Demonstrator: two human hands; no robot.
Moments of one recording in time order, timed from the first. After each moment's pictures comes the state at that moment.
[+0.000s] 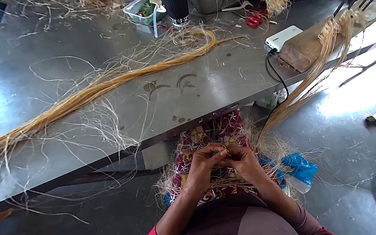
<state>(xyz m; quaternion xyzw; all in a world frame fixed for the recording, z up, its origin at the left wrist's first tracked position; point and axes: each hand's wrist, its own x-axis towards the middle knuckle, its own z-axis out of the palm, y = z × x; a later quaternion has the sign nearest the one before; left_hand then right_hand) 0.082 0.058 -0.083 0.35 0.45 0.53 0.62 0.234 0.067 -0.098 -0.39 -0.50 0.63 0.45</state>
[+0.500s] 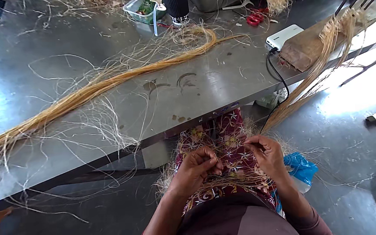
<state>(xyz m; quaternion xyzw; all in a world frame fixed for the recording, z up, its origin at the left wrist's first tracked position) 0.046 0.051 -0.071 0.35 0.34 0.45 0.75 0.284 0.077 -0.102 -0.44 -0.66 0.34 0.51</state>
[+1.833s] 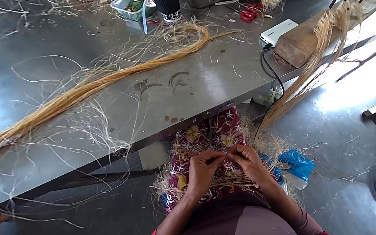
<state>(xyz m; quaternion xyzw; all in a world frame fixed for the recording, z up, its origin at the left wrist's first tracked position) 0.086 0.048 -0.098 0.51 0.53 0.45 0.50 0.262 0.064 -0.111 -0.41 -0.54 0.61 0.42</state>
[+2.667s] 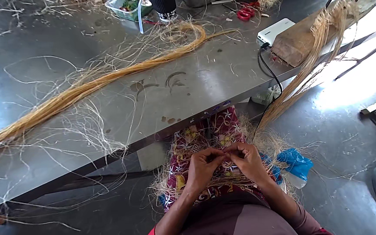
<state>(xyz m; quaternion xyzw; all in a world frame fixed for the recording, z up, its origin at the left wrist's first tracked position) 0.085 0.056 -0.099 0.50 0.52 0.43 0.54 0.258 0.065 -0.108 -0.46 -0.55 0.54 0.45</state>
